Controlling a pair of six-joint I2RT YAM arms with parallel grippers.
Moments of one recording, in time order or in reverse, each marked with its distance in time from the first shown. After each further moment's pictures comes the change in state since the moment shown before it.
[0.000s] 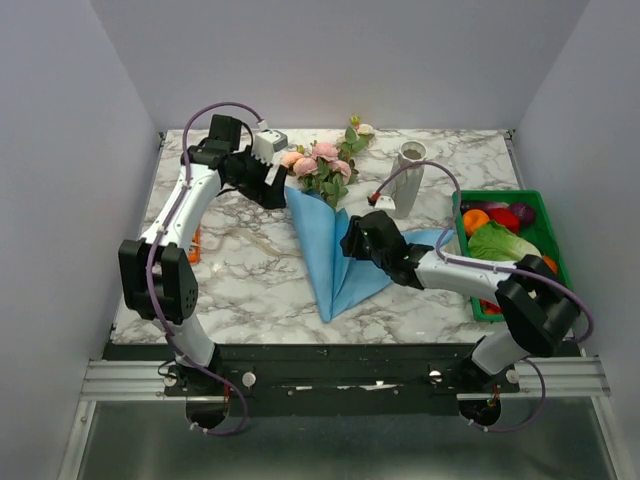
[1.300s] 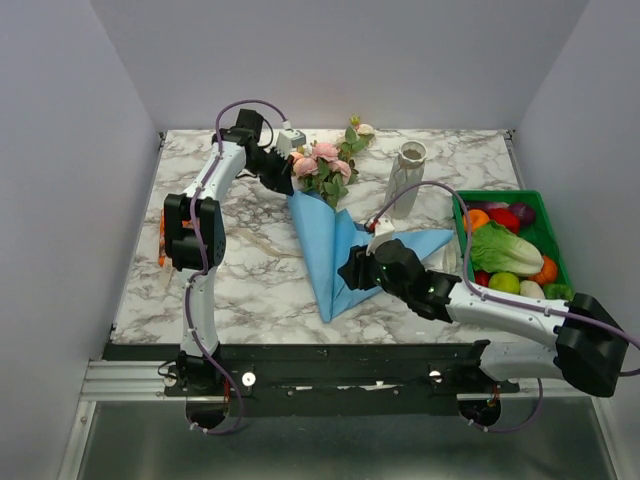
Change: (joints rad) left arm -0.006 0.510 0.424 -0.097 0.200 0.170; right arm 0.162 -0.373 -0.201 -0.036 -0.087 -0.162
